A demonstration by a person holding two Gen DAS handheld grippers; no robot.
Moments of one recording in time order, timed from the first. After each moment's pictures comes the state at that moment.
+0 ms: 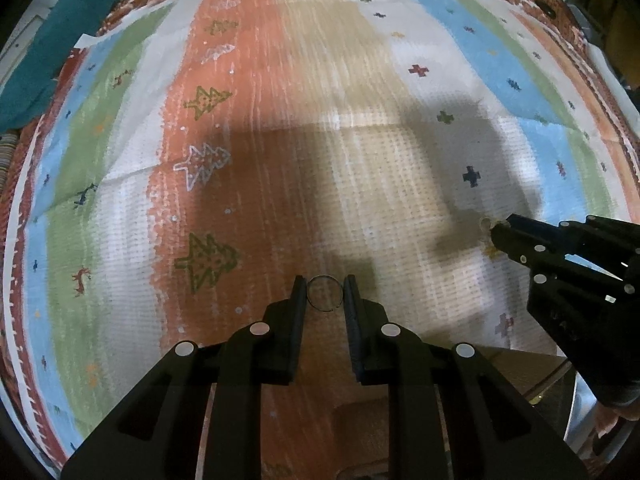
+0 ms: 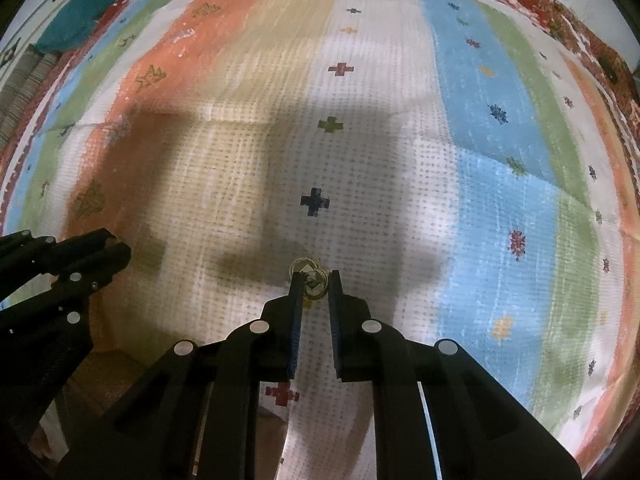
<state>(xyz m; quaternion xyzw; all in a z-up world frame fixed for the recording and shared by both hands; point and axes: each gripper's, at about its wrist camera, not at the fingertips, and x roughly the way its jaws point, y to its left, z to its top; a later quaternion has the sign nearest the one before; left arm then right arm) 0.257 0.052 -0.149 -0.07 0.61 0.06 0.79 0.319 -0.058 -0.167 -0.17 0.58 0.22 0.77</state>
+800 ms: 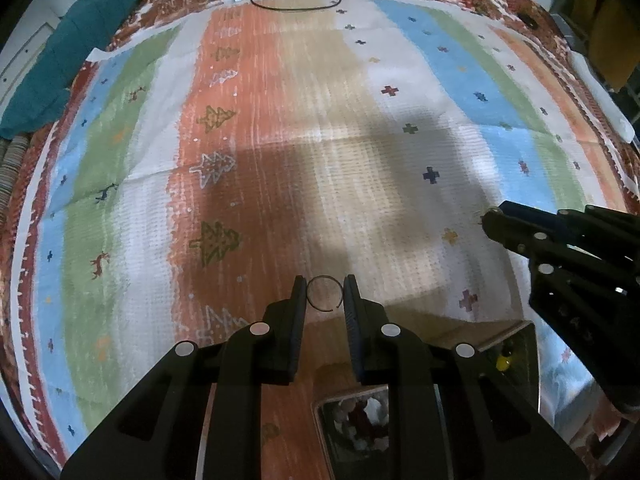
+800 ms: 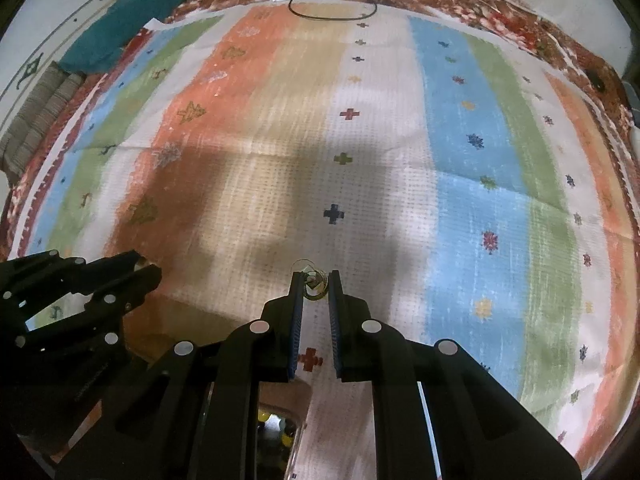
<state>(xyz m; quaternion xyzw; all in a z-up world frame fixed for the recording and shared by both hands) 0.221 0.046 -0.113 -0.07 0.58 0.06 0.81 0.290 -0.082 -0.115 -0.14 0.54 0.24 0.80</state>
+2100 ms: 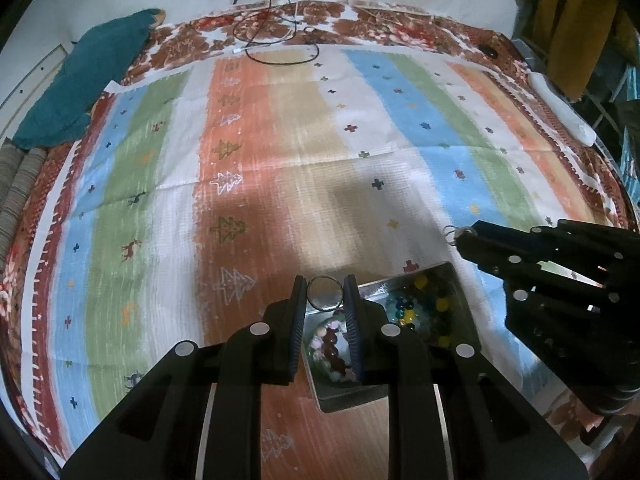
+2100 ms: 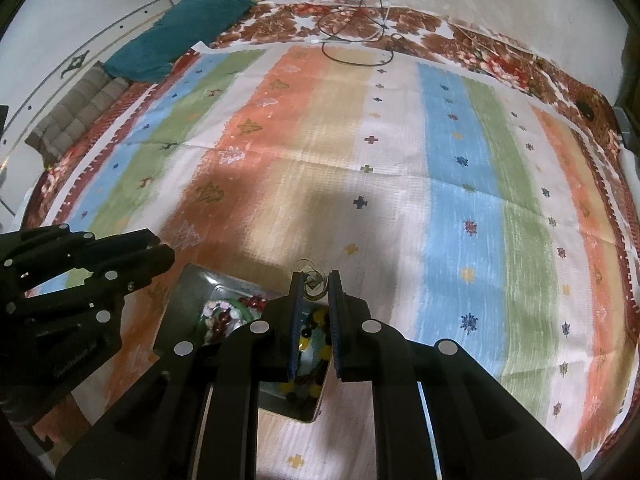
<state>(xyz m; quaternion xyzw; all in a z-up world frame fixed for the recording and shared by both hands) 0.142 0.026 -0.051 -0.07 0.50 0.03 0.86 0.208 -0.109 -0.064 -0.14 0.47 0.28 0.82</state>
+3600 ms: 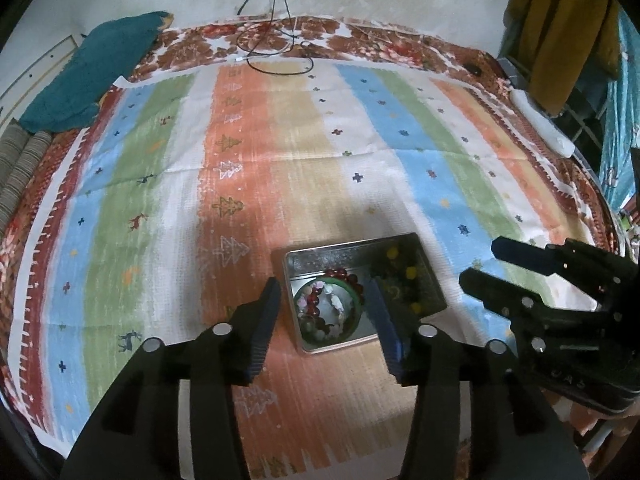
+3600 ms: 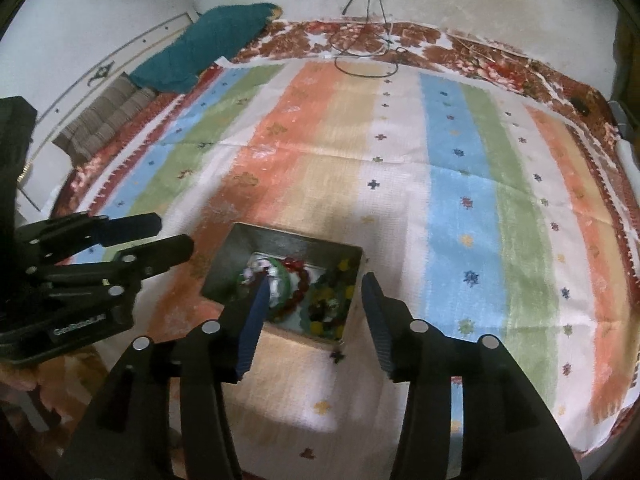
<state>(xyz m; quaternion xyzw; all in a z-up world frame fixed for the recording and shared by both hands) 0.084 0.023 -0.032 -0.10 0.47 0.02 0.87 0.146 -0.146 -0.044 -0.11 0.45 0.31 0.83</state>
